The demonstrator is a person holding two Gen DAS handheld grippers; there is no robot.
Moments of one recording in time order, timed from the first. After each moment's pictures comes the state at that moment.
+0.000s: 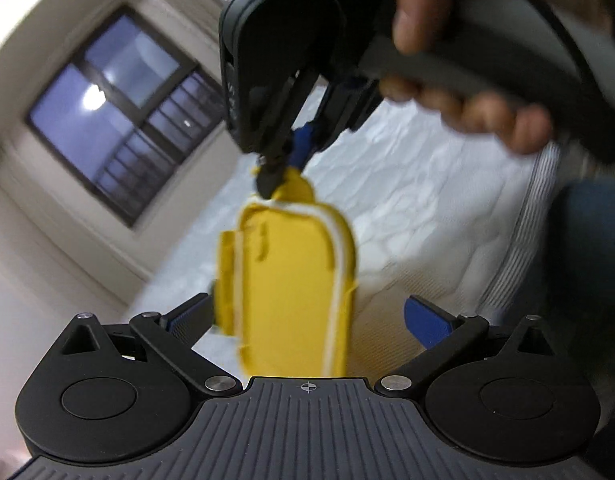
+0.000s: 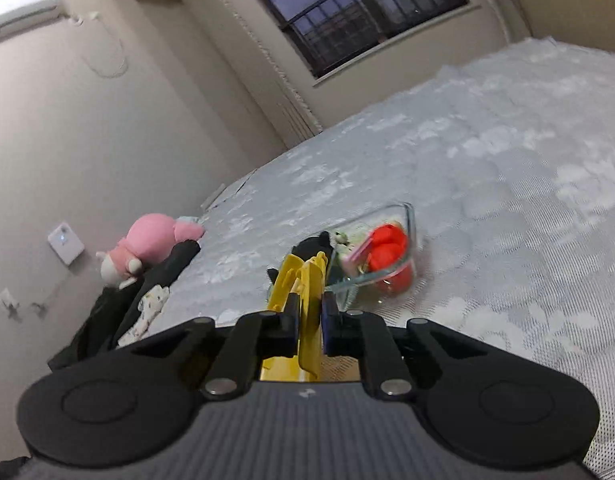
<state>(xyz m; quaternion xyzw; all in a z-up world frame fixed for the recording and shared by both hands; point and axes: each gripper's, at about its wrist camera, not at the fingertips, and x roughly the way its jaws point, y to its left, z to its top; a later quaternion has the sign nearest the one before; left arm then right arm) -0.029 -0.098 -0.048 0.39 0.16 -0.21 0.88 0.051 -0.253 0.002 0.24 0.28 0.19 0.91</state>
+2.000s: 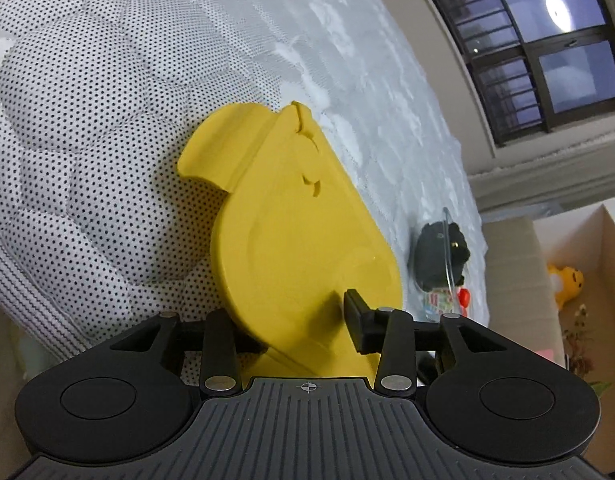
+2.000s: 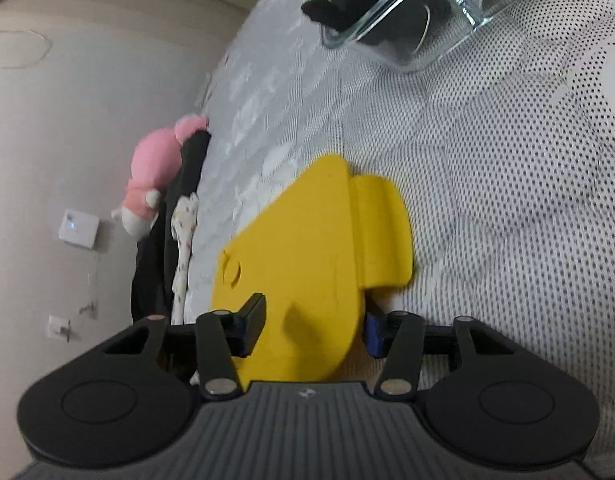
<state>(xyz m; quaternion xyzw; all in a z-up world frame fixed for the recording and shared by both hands) 0.083 0.257 -0.120 -0.46 0.42 -0.06 0.78 0.127 -0.083 -0.127 0.41 0.48 0.23 0.74</state>
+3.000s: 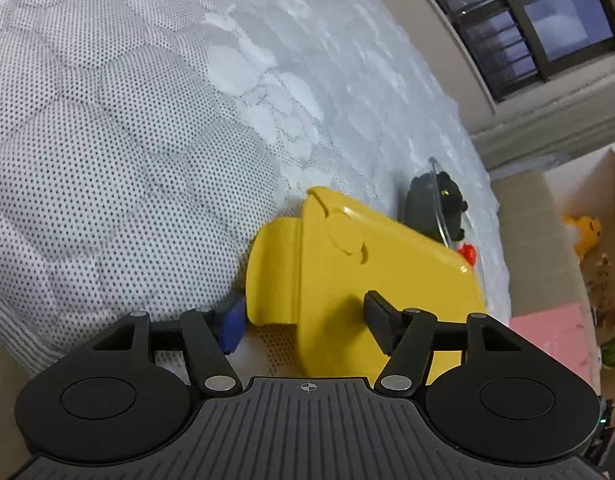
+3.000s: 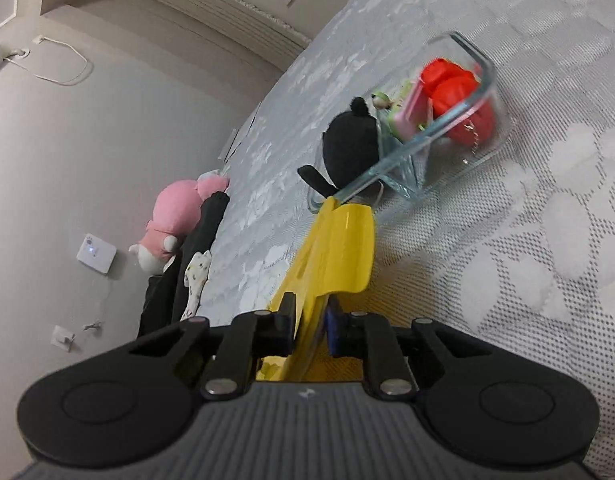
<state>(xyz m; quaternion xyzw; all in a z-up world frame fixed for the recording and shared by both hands) 0.085 0.215 -0.104 -0.41 0.45 -0.08 0.79 0.114 -0.193 -0.077 0.39 0.40 0.24 0.80</state>
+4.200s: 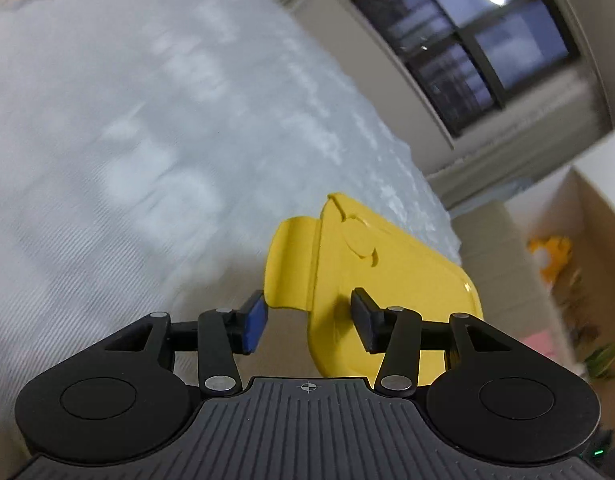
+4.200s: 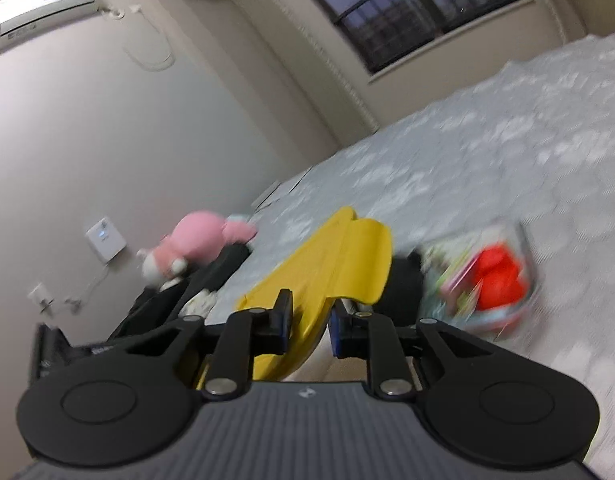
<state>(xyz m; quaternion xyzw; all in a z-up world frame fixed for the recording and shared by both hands) 0.152 0.163 -0.015 -0.35 0.35 -0.09 0.86 0.129 -0.204 0.004 0.25 0.25 0.26 0.90</state>
